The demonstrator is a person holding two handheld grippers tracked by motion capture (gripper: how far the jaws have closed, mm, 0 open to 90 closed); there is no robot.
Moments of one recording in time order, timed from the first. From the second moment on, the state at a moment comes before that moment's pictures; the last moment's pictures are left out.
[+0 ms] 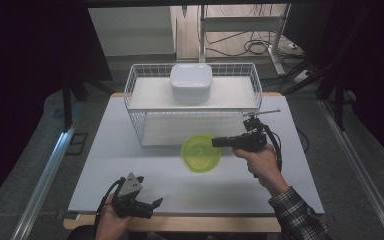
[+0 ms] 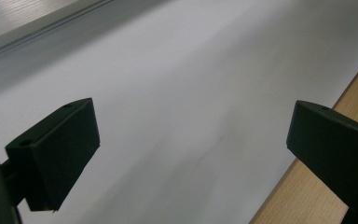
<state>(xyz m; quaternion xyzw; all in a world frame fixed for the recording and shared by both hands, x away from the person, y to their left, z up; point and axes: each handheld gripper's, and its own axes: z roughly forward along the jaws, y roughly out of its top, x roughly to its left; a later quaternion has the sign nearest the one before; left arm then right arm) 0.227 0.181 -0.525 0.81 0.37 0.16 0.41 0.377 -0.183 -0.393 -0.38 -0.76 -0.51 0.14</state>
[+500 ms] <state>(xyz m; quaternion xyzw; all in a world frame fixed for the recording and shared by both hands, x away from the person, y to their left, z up) 0.228 0.182 -0.526 0.81 0.37 0.16 0.41 0.394 -0.180 -0.345 -0.38 -0.75 -0.53 0.11</state>
